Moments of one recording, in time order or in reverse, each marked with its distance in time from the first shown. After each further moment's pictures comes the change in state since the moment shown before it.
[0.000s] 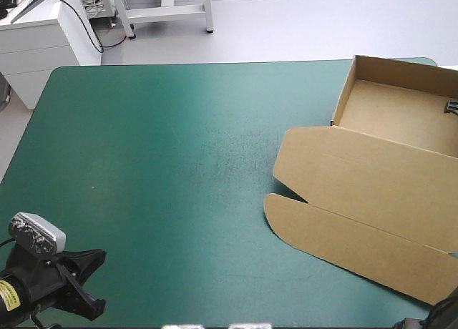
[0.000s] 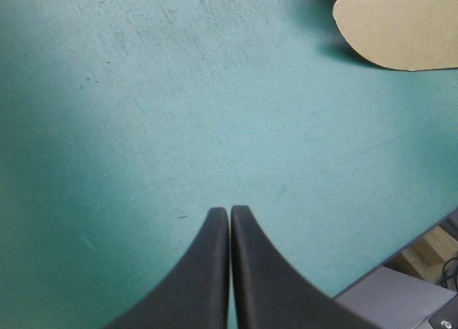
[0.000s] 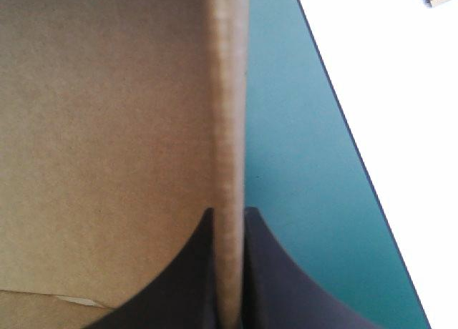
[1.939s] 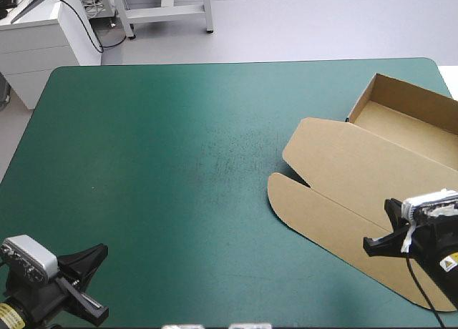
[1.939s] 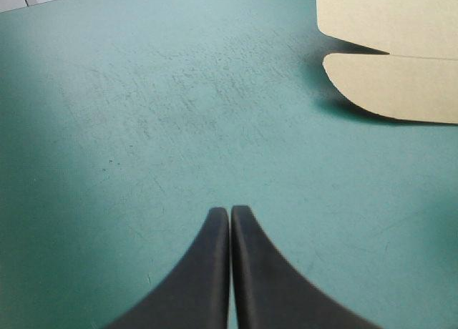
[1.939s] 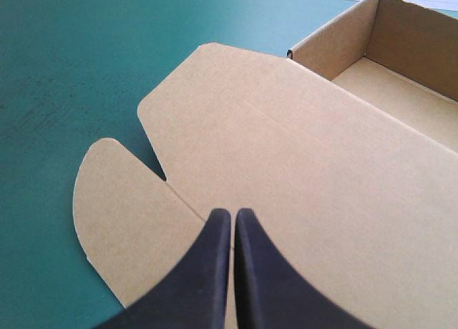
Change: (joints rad) left arm 0.000 -0.225 0.245 0.000 -0.310 0.057; right arm 0.402 -1.378 1.124 0.335 -0.394 -0.287
